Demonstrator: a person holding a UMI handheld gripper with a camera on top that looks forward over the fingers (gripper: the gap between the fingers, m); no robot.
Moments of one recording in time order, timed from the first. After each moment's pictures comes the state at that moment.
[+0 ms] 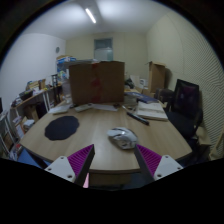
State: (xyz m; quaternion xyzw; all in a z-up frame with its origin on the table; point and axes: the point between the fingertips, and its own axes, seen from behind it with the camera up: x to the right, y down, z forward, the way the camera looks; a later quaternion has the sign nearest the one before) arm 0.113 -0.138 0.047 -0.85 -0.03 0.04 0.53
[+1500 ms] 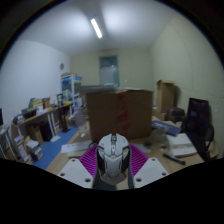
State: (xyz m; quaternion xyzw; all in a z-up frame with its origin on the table) arm -0.061 0.020 0.172 -0.78 -0.03 0.06 0.62
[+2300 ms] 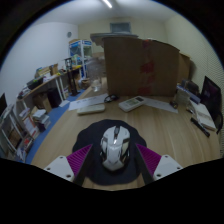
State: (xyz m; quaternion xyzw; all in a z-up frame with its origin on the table) arm -0.150 0.000 0.003 -0.89 -0.09 0.09 0.45
